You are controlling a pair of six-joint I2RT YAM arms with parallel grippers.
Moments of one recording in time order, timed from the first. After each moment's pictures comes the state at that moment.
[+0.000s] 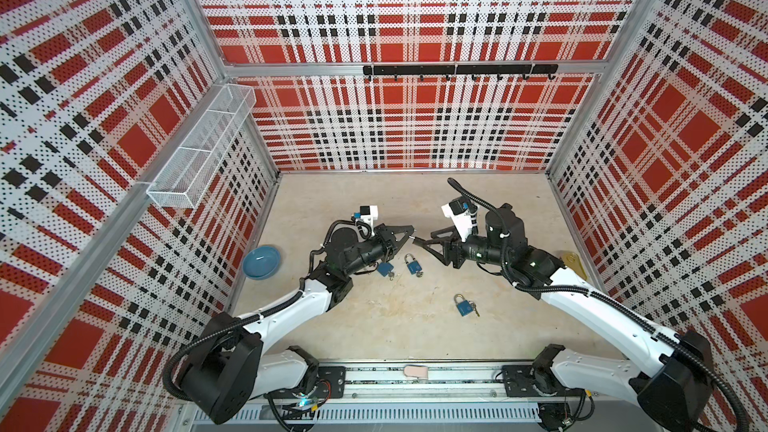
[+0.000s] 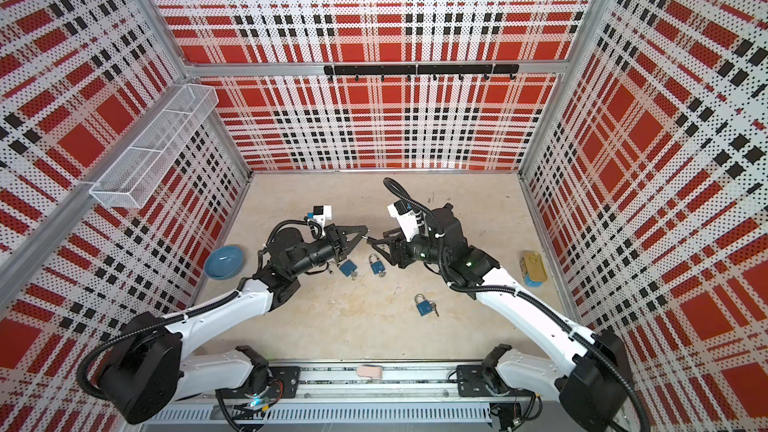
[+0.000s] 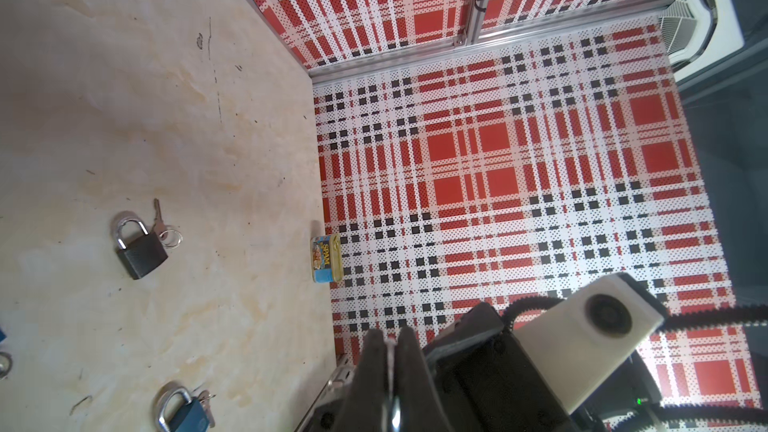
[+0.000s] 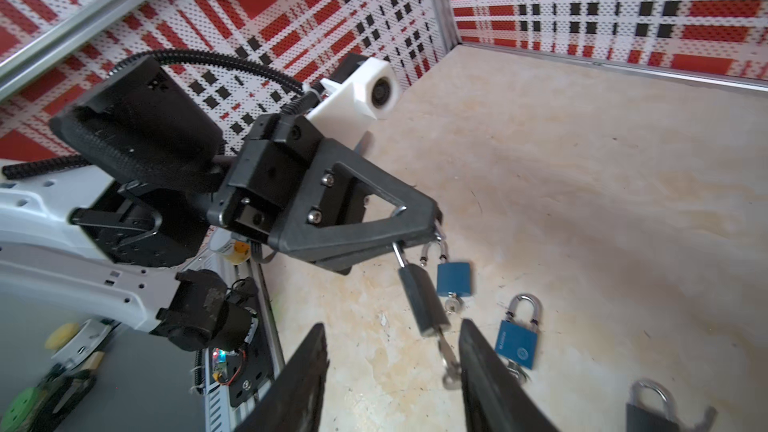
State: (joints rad) left arm -0.56 1.25 0.61 0.63 0.44 -1.37; right arm 0.66 1.18 0.94 -0.10 -0.46 0.26
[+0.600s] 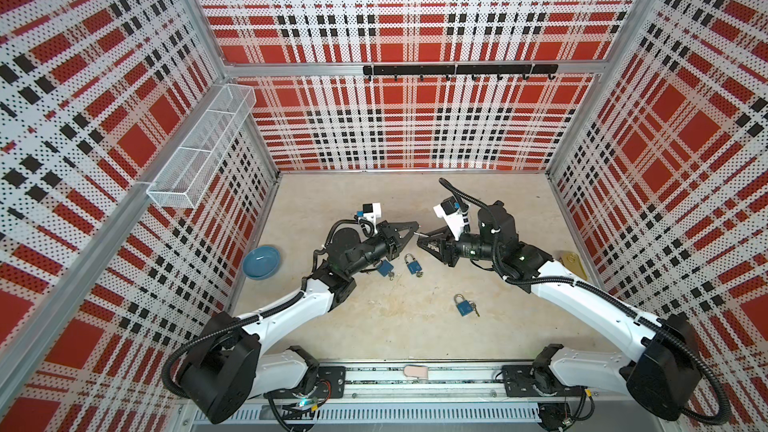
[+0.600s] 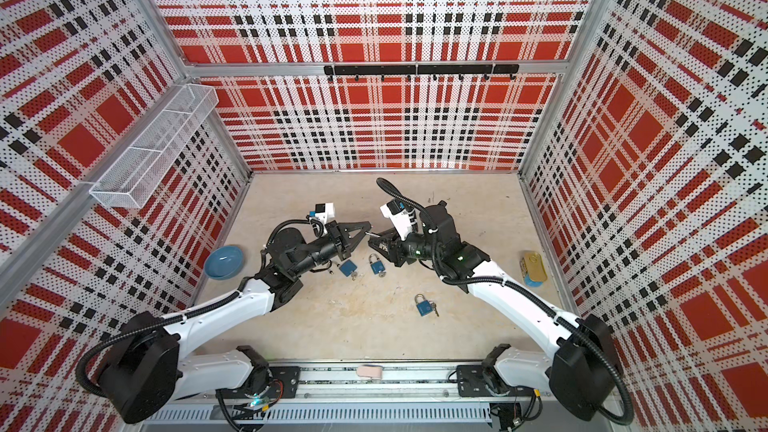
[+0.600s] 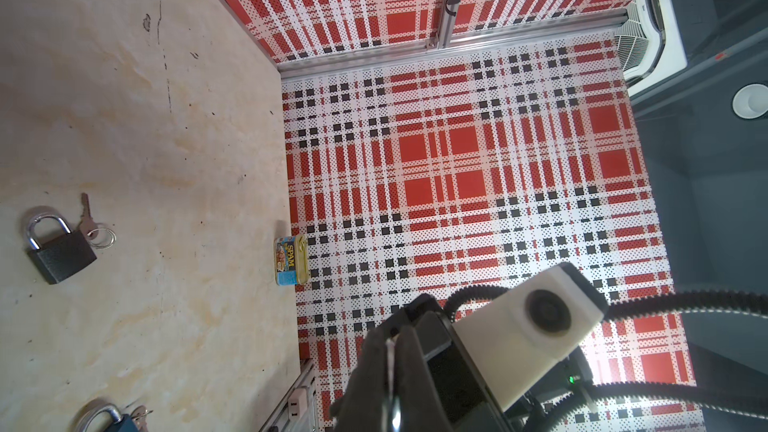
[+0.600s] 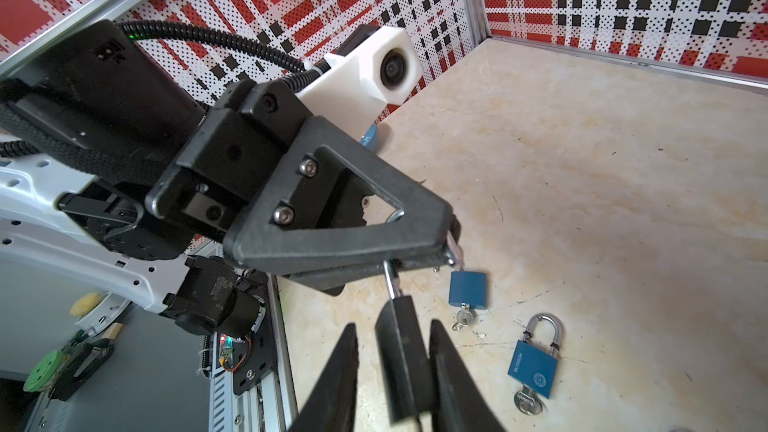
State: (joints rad) left arm -0.60 1.25 0.63 0.68 0.41 -1.44; right arm 0.66 1.24 0.95 -0.06 -0.53 0.23
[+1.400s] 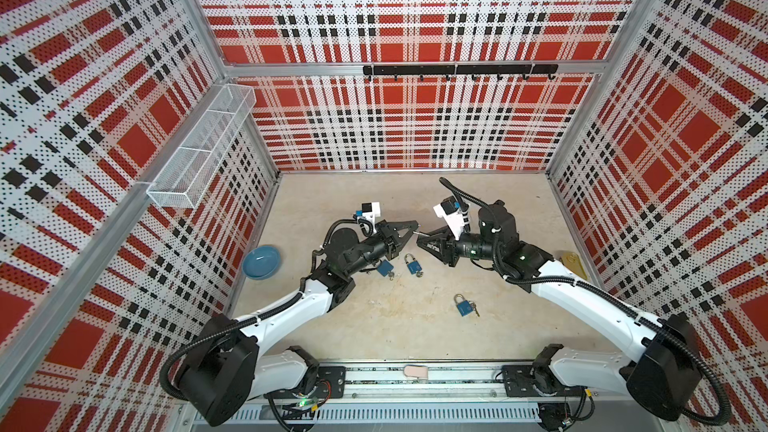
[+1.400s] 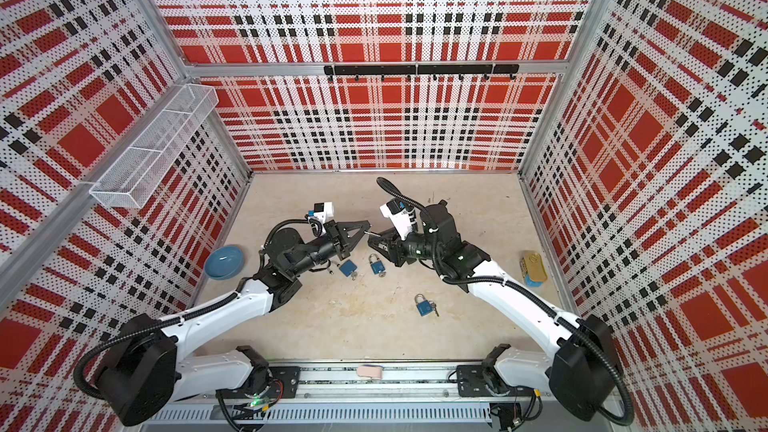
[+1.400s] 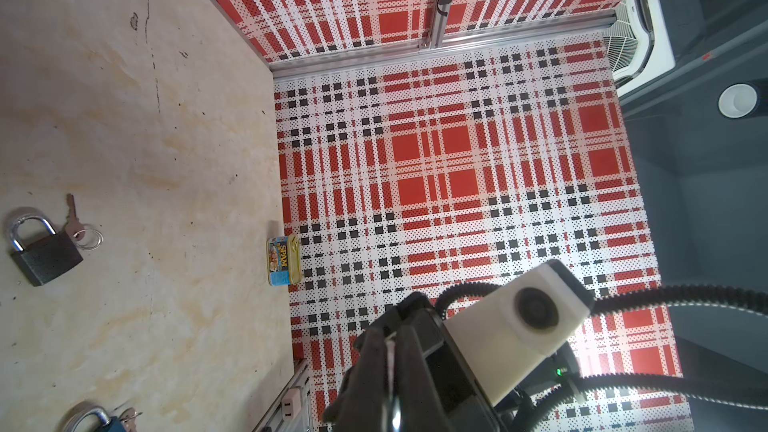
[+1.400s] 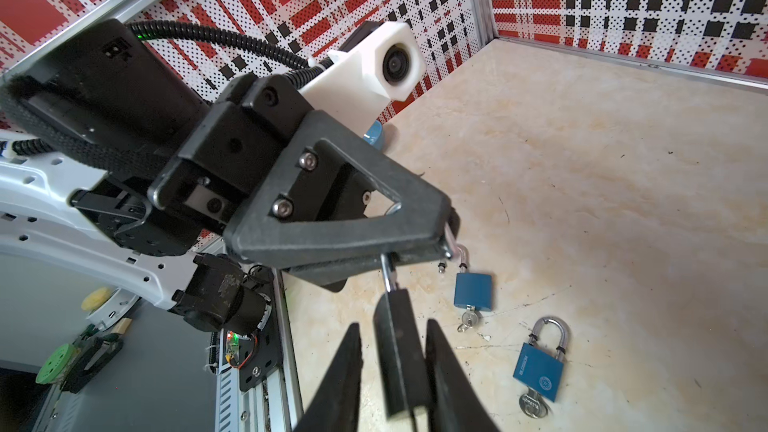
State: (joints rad) left arm -0.58 1.23 0.63 0.69 0.41 -1.45; right arm 0.65 1.24 0.95 -0.06 -0.56 0.23
